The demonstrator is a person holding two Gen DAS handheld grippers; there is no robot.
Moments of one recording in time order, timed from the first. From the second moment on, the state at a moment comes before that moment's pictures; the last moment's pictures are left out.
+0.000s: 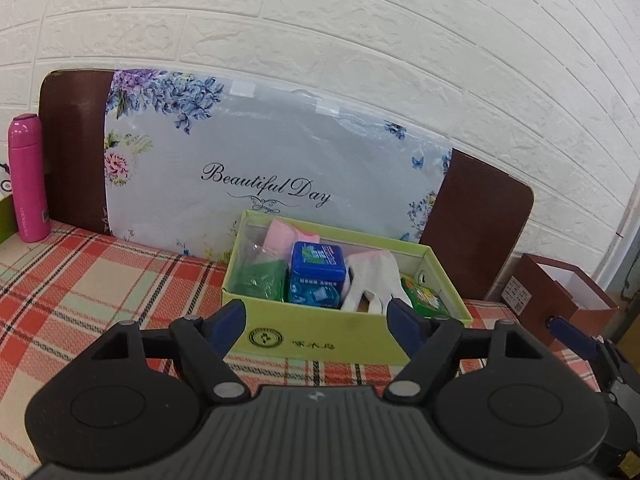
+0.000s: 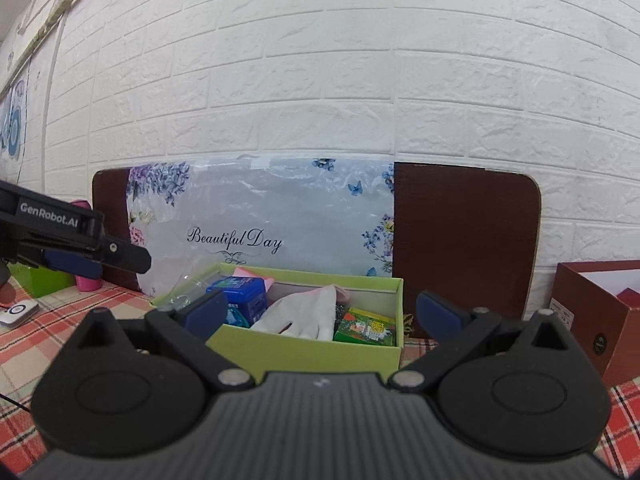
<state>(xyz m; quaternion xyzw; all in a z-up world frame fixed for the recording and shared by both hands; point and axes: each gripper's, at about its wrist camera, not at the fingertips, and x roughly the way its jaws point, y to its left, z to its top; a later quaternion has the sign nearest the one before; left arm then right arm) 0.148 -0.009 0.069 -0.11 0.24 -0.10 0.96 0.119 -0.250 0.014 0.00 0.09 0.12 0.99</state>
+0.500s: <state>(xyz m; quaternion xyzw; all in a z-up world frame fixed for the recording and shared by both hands) 0.106 -0.017 -0.001 -0.15 0.31 -0.07 0.94 0.073 -0.268 -0.050 0.00 0.14 0.08 0.99</state>
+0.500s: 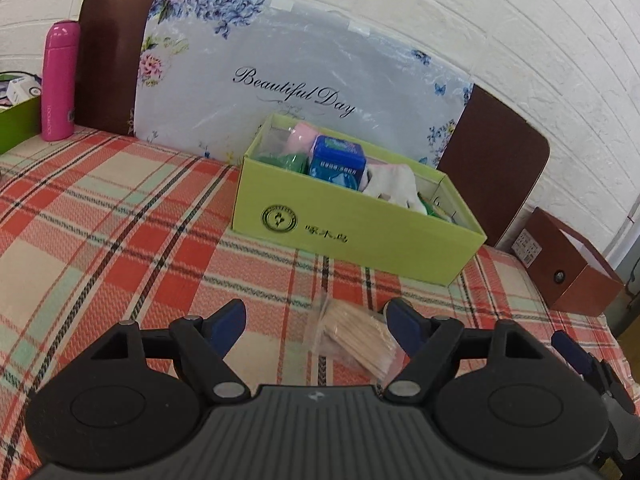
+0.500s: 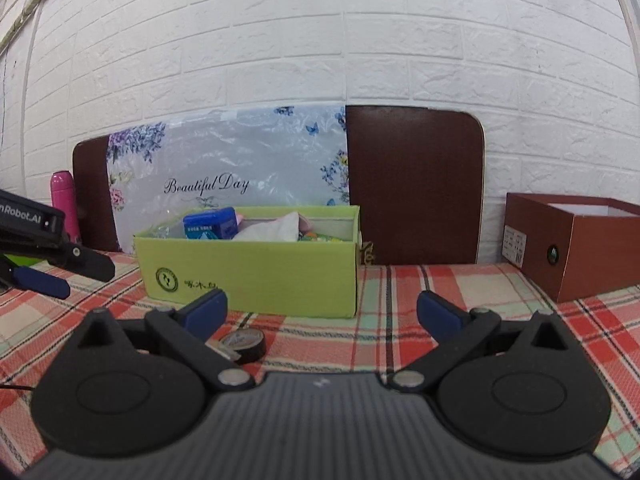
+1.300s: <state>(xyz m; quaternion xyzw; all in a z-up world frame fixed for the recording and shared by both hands) 0.148 -0.082 -0.055 -0.06 0.33 0.00 0.94 0.078 -0.309 -0.073 0.11 0.17 0.04 0.98</state>
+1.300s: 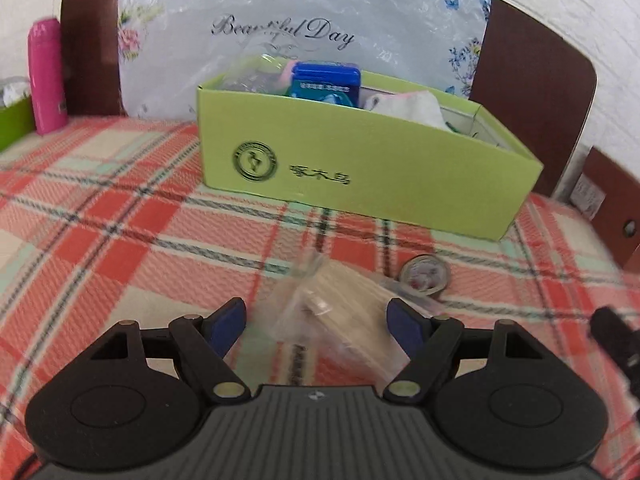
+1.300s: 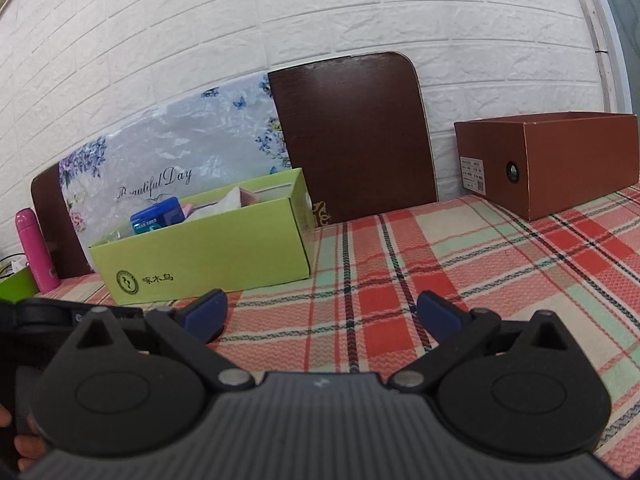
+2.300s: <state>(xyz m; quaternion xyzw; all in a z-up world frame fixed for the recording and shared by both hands) 0.141 -0.027 -0.064 -0.08 0.28 -0.06 0.95 0.150 -0.209 -0.073 0.00 0.27 0.11 0.96</state>
